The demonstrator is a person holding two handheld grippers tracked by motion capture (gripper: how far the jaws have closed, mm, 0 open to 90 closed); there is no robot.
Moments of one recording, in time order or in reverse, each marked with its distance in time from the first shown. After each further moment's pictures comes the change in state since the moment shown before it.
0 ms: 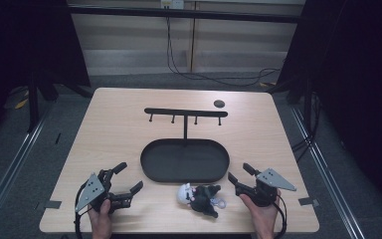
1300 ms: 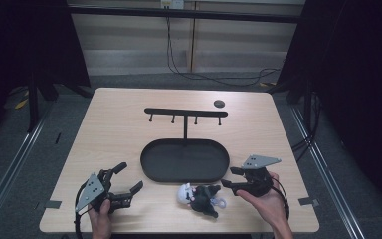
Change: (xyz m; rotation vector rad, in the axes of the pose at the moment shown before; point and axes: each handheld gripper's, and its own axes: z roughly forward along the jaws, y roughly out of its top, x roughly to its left) left arm 0.000 0.000 0.000 0.001 -0.001 0.000; right arm 0.008 0.048 0.013 0.428 0.267 -0.150
